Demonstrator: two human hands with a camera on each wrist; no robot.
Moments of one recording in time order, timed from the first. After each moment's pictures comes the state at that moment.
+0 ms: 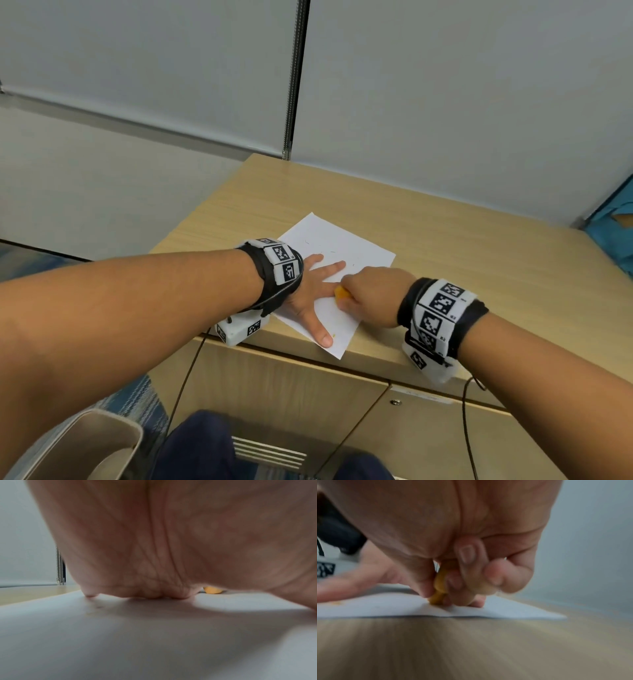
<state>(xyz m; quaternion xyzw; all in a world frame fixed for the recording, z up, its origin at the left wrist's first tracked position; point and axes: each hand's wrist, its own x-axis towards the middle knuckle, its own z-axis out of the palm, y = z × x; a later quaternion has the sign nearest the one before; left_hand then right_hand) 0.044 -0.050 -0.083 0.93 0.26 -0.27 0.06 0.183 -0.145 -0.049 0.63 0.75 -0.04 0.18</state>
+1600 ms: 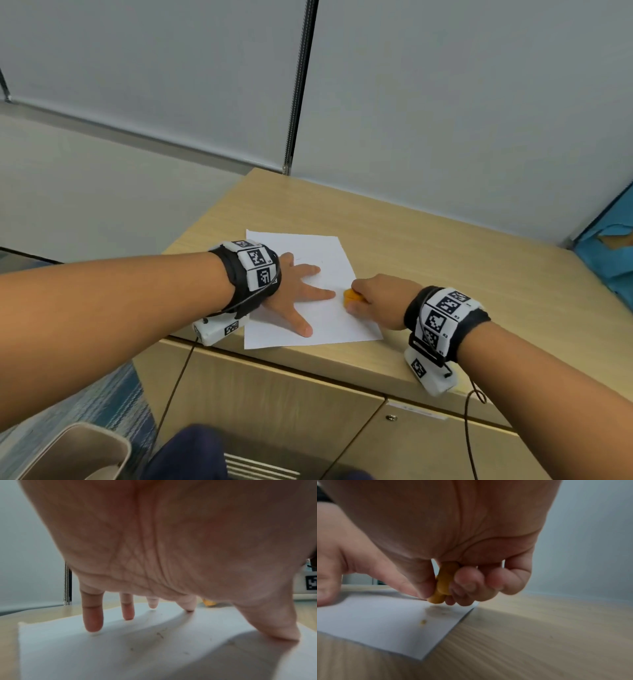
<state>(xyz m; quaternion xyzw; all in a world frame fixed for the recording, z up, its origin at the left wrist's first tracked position) 0.016 -0.049 -0.056 0.92 0.27 -0.27 -0.04 0.213 -0.130 -0.050 0.68 0.72 -0.09 0.15</state>
